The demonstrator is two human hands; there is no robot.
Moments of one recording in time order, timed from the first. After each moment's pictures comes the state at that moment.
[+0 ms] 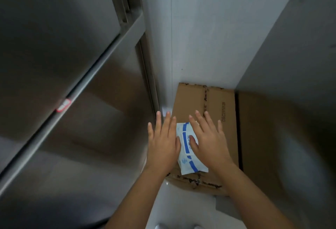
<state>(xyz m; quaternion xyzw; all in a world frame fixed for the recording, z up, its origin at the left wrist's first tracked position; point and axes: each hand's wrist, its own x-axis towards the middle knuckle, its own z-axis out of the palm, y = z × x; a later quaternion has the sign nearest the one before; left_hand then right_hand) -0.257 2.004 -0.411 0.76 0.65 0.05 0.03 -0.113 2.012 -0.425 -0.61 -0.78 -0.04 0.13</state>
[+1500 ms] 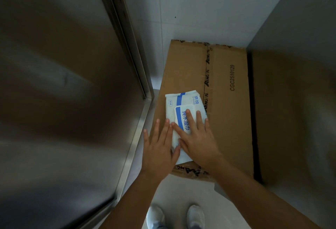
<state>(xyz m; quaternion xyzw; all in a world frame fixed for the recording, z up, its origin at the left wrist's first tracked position) -0.247 1.996 -0.625 0.77 0.62 -0.03 0.11 -0.102 2.021 -0.625 -0.55 -0.83 -0.04 0.03</state>
